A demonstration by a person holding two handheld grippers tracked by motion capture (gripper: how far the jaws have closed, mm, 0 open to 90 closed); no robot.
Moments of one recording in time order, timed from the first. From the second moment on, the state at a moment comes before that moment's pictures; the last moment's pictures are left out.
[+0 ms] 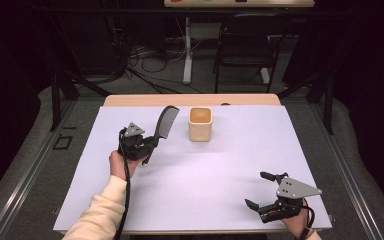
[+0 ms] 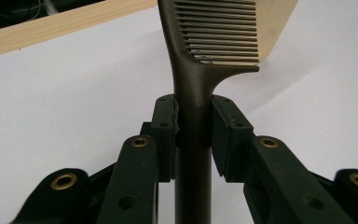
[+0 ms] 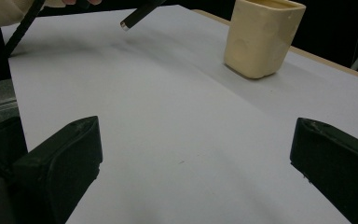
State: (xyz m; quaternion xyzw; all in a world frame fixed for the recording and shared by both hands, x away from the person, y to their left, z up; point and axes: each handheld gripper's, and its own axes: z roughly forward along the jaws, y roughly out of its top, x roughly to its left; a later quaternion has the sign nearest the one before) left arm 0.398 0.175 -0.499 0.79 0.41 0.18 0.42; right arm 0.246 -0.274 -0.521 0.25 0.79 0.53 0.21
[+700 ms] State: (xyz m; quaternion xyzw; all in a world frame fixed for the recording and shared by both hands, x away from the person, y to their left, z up) left arm 0.406 0.170 -0.492 0.78 0.40 0.20 0.44; right arm 0.246 -0.274 -0.520 0.25 0.79 0.52 0.21
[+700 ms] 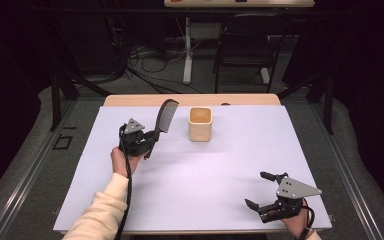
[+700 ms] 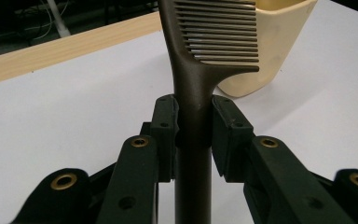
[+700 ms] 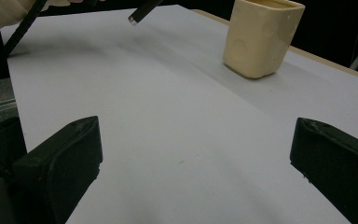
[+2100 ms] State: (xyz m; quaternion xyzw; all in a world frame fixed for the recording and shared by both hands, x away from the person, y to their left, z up) left arm 0.427 0.152 -0.473 0.77 0.40 0.21 0.46; right arm 0.246 -0.274 -0.520 0.25 0.78 0.53 0.21
